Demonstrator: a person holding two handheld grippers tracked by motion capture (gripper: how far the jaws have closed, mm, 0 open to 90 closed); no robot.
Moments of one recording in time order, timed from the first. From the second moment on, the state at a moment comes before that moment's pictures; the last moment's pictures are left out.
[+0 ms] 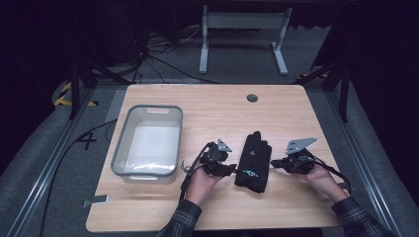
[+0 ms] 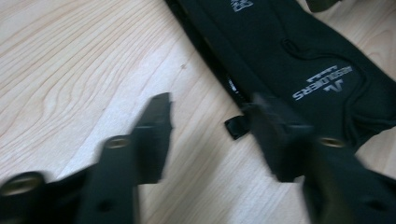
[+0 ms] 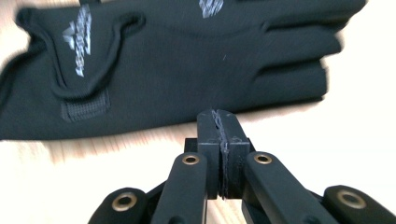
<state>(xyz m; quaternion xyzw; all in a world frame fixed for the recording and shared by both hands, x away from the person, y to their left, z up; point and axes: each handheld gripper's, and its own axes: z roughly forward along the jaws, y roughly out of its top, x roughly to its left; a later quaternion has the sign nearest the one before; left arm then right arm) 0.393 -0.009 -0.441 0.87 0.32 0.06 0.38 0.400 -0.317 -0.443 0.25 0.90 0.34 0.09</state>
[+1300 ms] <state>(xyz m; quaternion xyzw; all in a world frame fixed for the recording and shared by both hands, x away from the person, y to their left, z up) 0.429 -0.072 -0.451 0.89 0.27 0.04 0.37 0.398 -0.287 -0.448 0.22 0.91 0.36 0.07</state>
